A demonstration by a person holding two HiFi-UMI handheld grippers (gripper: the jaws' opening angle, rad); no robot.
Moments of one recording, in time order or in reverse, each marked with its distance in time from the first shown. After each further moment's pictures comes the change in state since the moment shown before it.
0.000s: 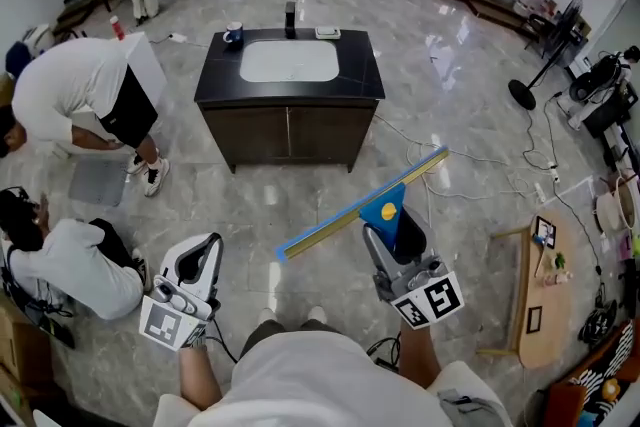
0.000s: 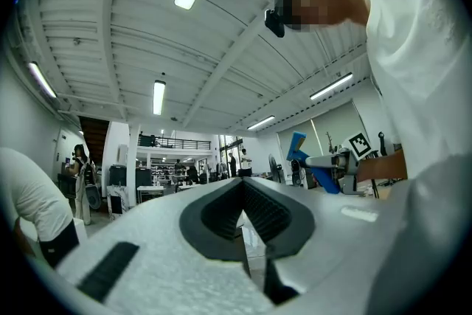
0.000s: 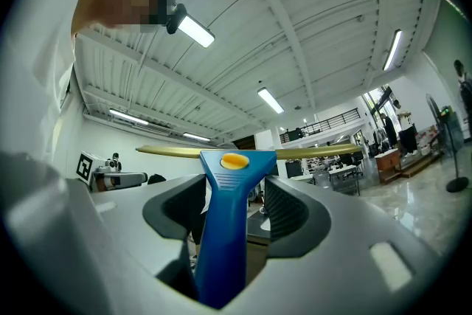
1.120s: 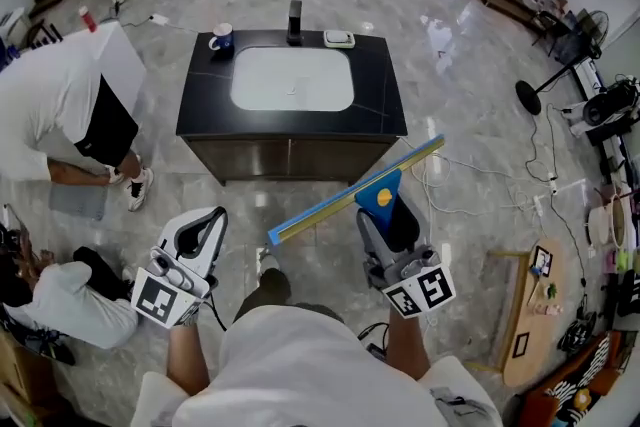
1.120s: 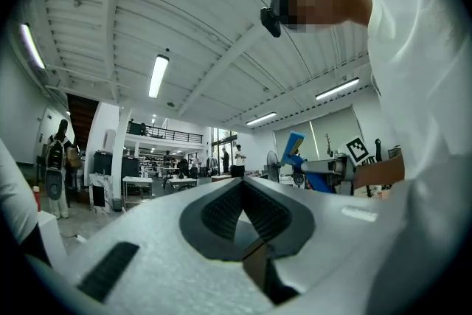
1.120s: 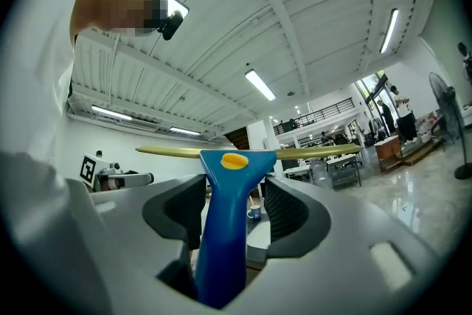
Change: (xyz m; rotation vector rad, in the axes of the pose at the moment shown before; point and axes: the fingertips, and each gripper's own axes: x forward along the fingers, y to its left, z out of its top) left arm 0.218 0.239 -0.077 -0.062 0.017 -0.101; right arm 0.277 -0.144 -0.068 0.050 0.041 -0.047
